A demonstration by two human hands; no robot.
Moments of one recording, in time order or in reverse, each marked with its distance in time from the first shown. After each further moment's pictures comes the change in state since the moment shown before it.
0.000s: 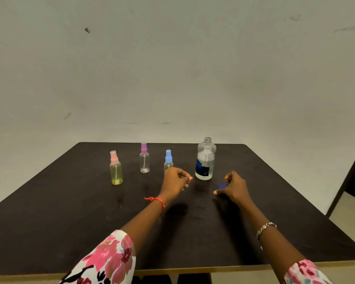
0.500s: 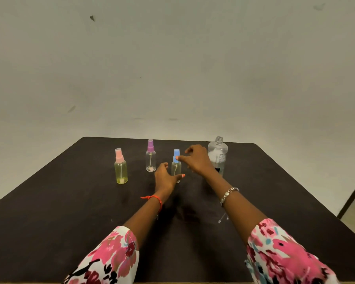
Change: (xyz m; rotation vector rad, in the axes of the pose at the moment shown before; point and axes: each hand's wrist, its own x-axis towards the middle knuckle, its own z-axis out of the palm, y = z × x) left_hand 0.033 -0.039 -0.024 -0.073 0.259 -0.164; right_hand 0.039 -0.119 0.081 0.005 -0.175 -0.250
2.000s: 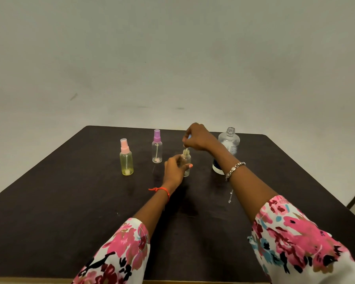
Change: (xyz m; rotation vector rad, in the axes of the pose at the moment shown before) left_hand 0.014 -0.013 0.005 -0.153 -0.113 0.110; right_hand 0.031 -0.040 -0.006 -0.329 -0.215 -0.119
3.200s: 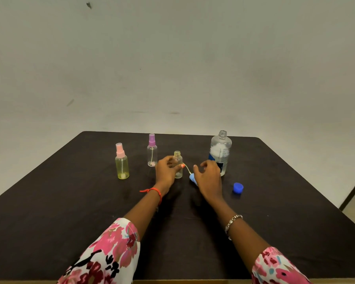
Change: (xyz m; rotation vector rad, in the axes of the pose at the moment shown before) left_hand -0.007 0.014 -0.005 -0.062 0.068 -0.052; right_hand -0.072 0.066 0.080 0.285 0.566 0.235
